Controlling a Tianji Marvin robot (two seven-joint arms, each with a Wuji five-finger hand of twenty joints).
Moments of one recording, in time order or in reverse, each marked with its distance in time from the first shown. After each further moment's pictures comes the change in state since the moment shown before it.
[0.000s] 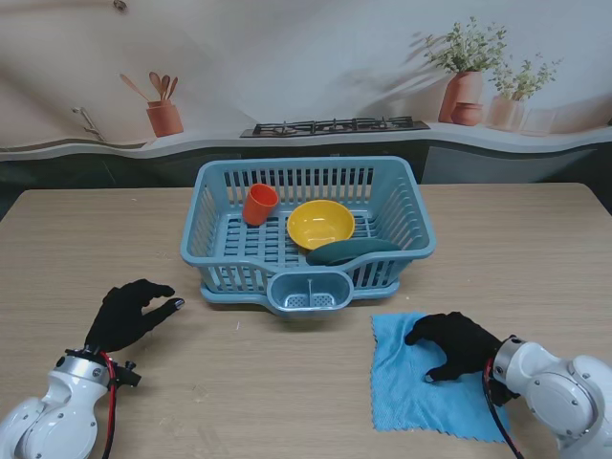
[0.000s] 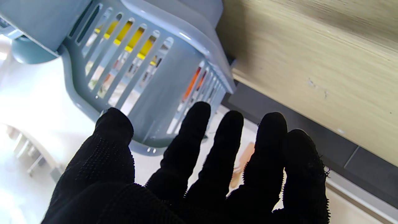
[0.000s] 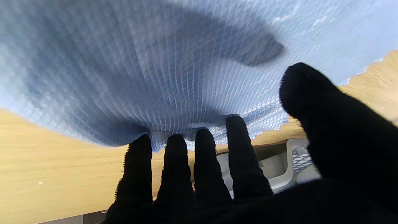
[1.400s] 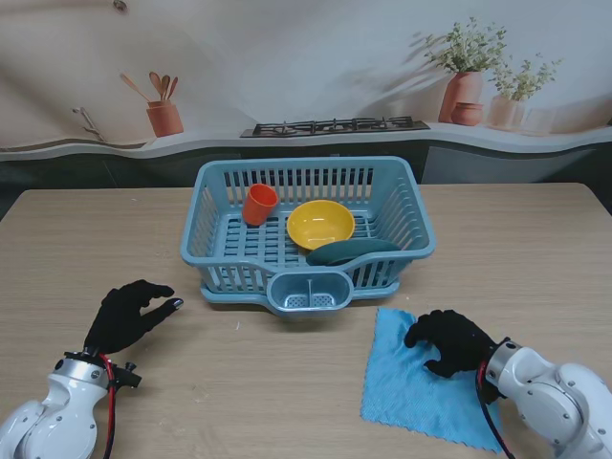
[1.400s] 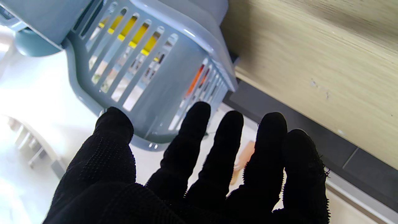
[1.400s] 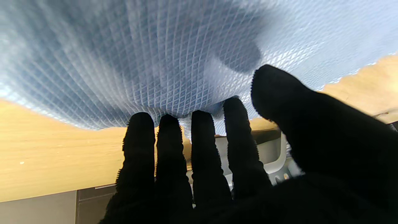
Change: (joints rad) left arm 0.007 -0.005 -0.002 0.002 -0.022 -0.014 0.013; right arm -0.001 -0.018 -0.030 0.035 -0.077 -0.031 -0.178; left_hand 0.013 0.002 -0.024 0.001 0.000 0.000 -0.002 0.001 0.000 0.000 0.000 0.000 0.000 0.000 0.000 0.000 0.000 0.000 0.000 0.000; right_hand 0.092 -0.078 0.190 -0.040 0.144 -0.003 0.259 -0.014 0.201 0.035 0.292 0.116 0.096 0.084 0.366 0.135 0.164 -0.011 0.502 -0.083
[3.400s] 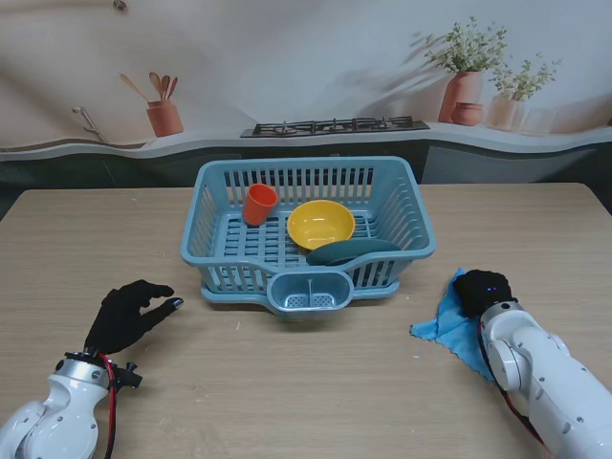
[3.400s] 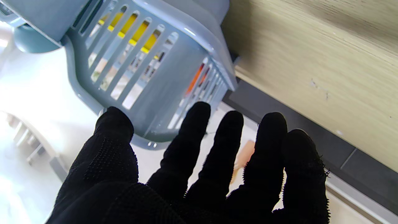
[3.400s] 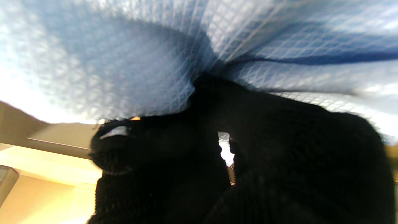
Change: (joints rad) left arm -0.001 -0.003 0.003 0.003 -0.010 0.000 0.007; right arm 0.334 0.001 -0.252 0.346 -0.253 0.556 -0.319; left_hand 0.025 0.012 -0.048 0.000 0.000 0.000 -0.001 0.001 0.000 0.000 0.000 0.000 0.000 0.000 0.000 0.000 0.000 0.000 0.000 0.000; right_hand 0.284 -0.117 0.185 -0.076 0.461 -0.096 0.535 -0.056 0.599 0.078 -0.013 0.063 0.746 0.034 0.437 0.054 0.724 0.103 0.469 0.146
